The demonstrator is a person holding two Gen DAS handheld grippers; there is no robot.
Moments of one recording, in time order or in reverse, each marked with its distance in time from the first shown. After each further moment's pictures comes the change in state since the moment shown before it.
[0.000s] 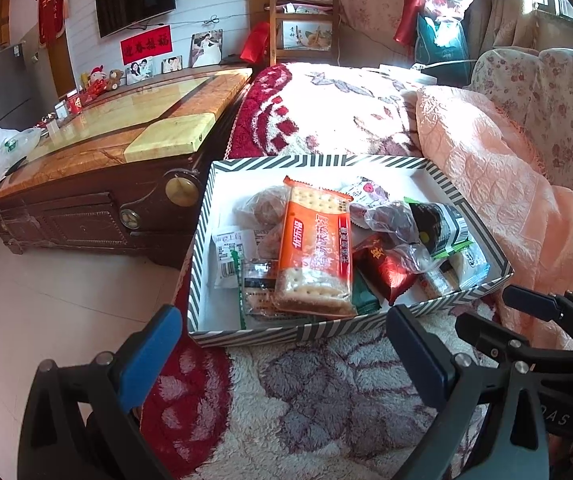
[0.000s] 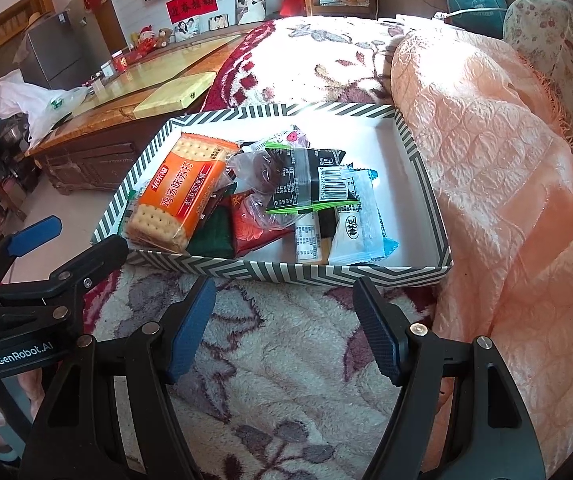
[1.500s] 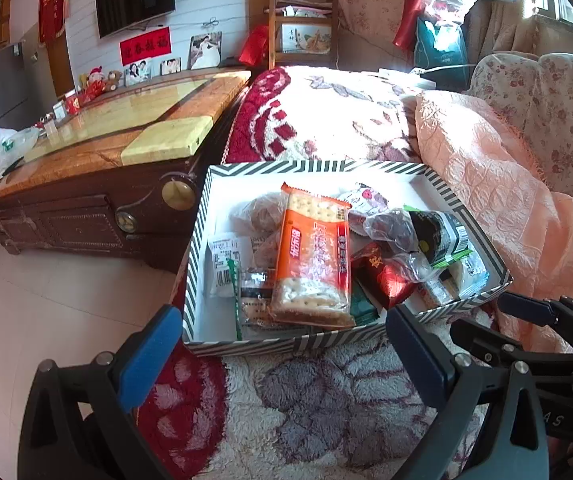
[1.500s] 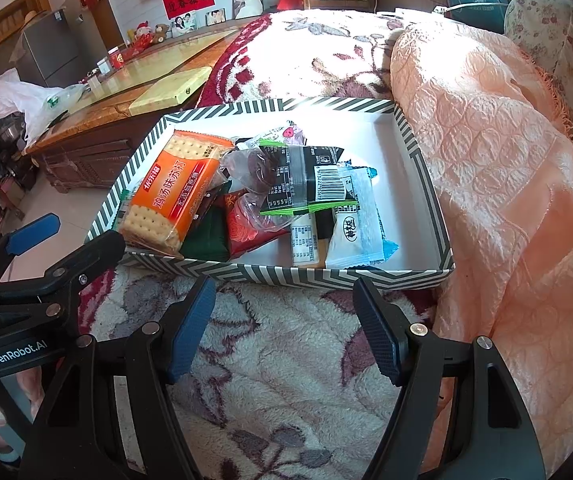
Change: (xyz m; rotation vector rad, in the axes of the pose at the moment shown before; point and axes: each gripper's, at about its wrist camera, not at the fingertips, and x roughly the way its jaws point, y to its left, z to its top) left arm 0.004 -0.001 0.004 -0.003 -0.017 -0.010; right arm 0.007 -0.001 0.004 0.003 0.020 -0.004
